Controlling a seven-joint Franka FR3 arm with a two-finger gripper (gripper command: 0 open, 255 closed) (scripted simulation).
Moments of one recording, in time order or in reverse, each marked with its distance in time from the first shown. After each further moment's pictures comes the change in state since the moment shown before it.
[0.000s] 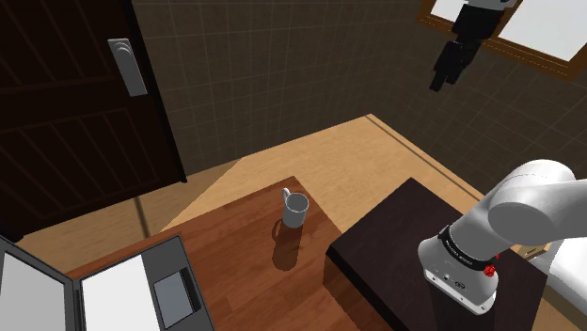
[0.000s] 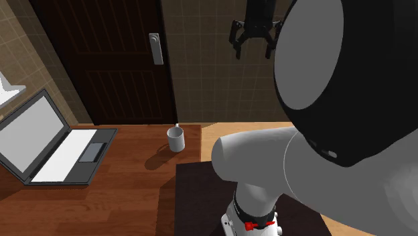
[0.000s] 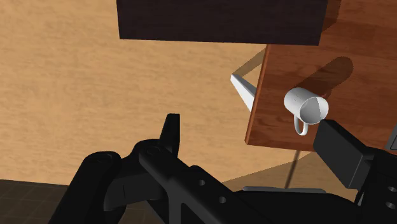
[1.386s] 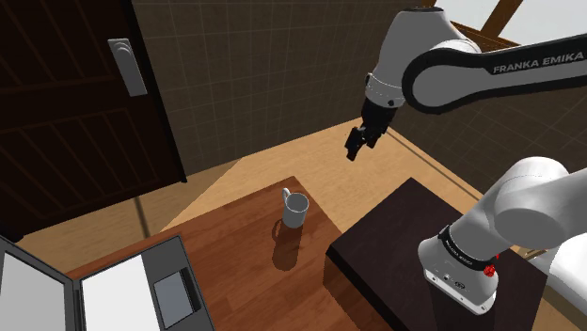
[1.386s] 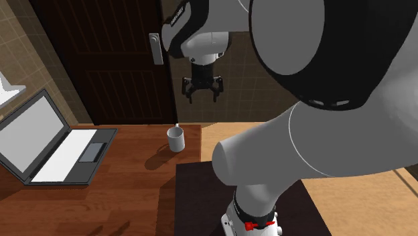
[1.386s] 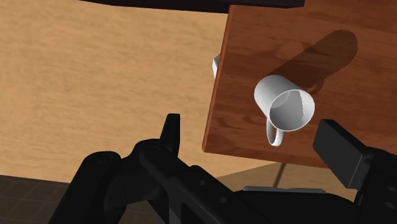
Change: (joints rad) arm 0.130 0.209 0.280 -0.352 0.174 0.626 0.255
